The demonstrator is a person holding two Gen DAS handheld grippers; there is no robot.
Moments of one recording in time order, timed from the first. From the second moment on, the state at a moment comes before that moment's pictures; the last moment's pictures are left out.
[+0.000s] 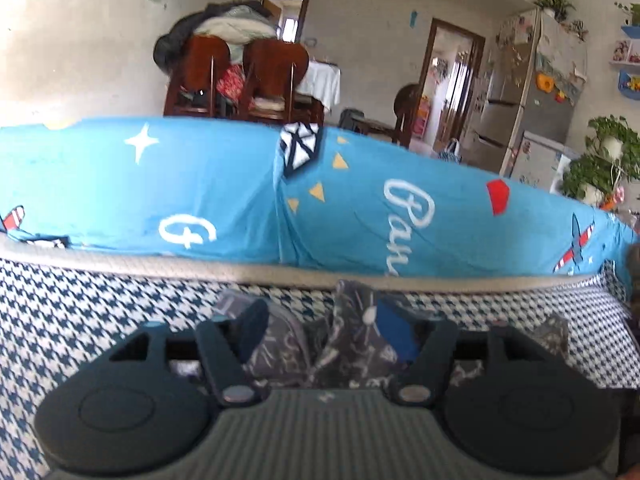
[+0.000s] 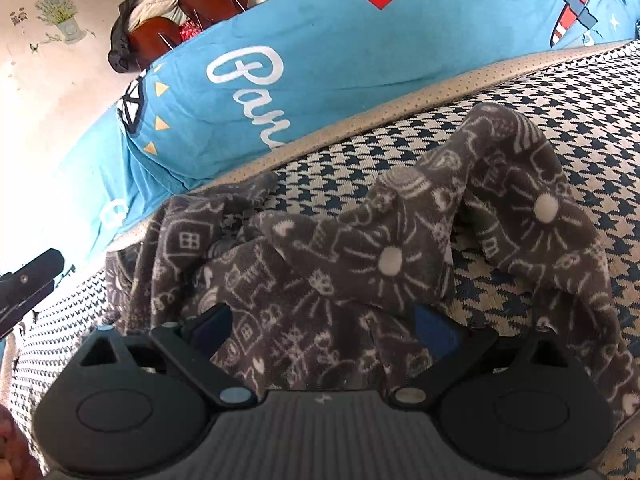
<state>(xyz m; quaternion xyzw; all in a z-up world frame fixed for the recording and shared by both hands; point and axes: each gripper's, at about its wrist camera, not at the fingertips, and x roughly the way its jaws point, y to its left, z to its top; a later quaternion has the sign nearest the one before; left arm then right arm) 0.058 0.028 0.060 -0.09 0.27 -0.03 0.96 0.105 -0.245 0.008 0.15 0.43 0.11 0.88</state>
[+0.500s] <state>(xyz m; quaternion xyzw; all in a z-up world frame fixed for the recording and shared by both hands) 0.095 -0.022 0.015 -0.05 0.32 -0.05 0.94 0.109 -0.255 0.005 0.16 0.45 0.11 0.87</state>
